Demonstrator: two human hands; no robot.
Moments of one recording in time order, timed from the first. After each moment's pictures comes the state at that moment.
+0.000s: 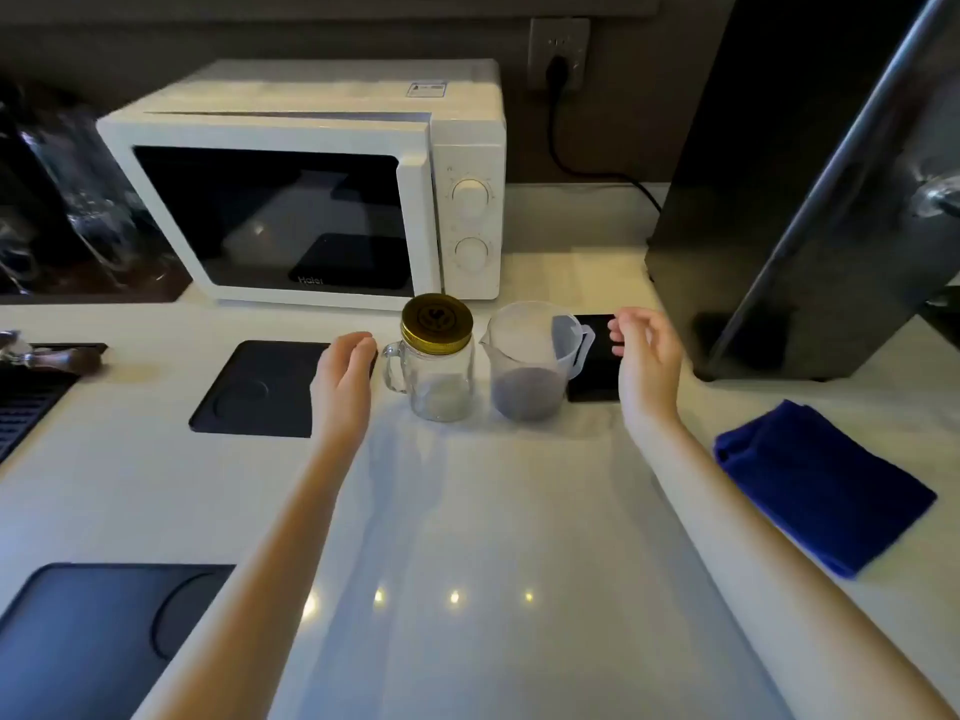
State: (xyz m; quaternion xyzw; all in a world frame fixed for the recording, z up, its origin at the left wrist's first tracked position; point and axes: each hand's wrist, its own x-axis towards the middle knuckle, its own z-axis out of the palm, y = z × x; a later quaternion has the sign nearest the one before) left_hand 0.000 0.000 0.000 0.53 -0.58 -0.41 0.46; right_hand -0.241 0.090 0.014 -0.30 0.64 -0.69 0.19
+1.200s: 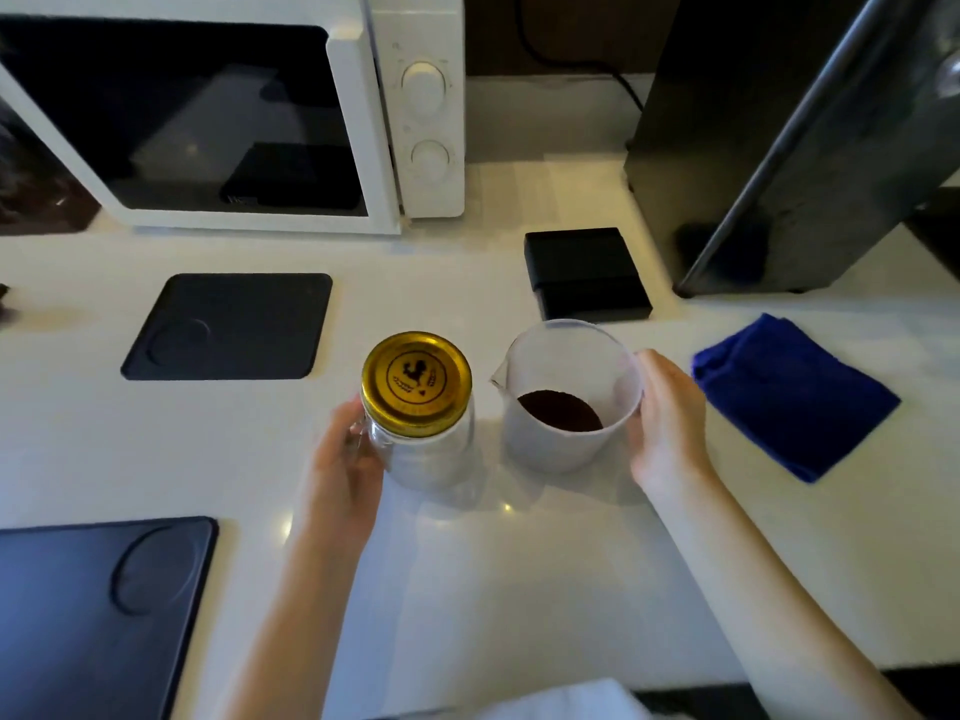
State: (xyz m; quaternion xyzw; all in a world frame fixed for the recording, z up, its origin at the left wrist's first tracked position) left_hand 0.007 0.100 -0.038 0.38 -0.34 -0.74 0.45; right_hand -0.216 0.180 -0.008 -0.14 0.68 -0.65 0.30
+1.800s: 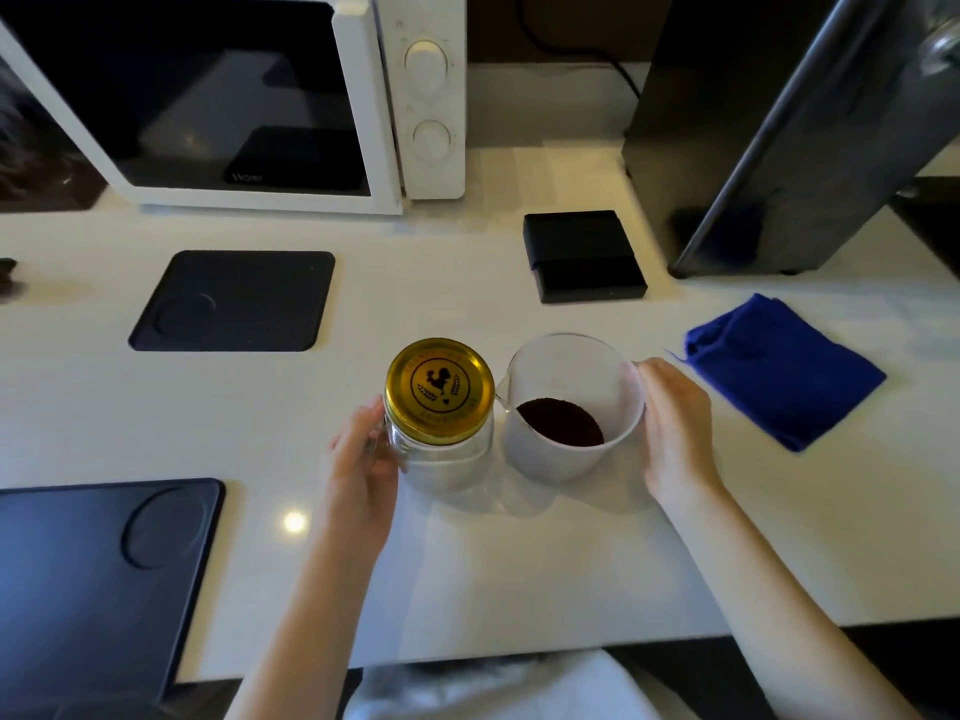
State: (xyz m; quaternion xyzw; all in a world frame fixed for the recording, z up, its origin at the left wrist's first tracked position) left_hand 0.018 0.129 -0.055 0.38 -0.33 -0.75 0.43; right_hand -0.200 0.216 -0.004 -0.16 0.71 -0.62 0.29
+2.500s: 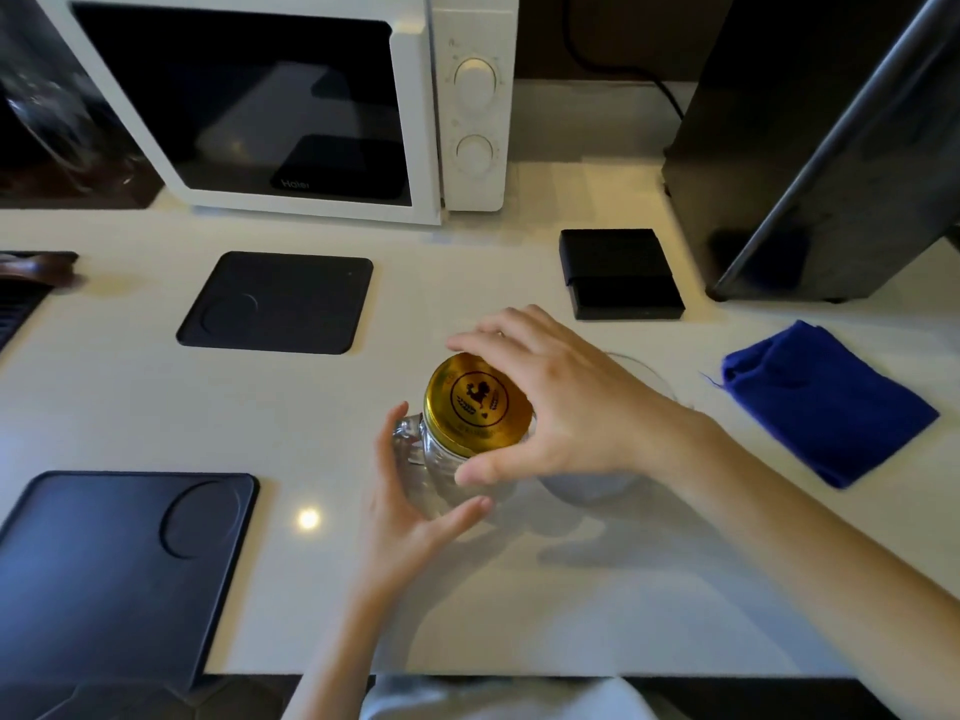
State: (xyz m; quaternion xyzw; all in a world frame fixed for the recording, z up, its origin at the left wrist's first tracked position) left_hand 0.029 0.160 -0.069 0.44 -0.64 -0.50 0.37; right_hand -0.151 0.167 0.062 -0.79 0.56 -0.17 0.16
